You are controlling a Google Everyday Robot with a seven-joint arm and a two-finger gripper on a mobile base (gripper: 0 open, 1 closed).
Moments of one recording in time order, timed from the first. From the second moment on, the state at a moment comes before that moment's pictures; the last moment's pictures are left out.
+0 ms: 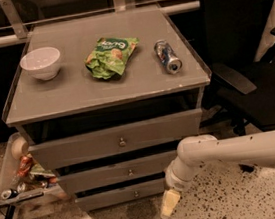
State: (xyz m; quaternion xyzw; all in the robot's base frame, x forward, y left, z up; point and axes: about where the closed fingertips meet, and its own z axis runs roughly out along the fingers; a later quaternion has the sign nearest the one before) arm 0.463 -0.080 0.446 -0.56 0.80 0.18 0.10
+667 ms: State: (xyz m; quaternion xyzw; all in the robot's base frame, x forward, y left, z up) arm 0.470 -0.084 0.385 -0.55 0.80 0.21 0.11
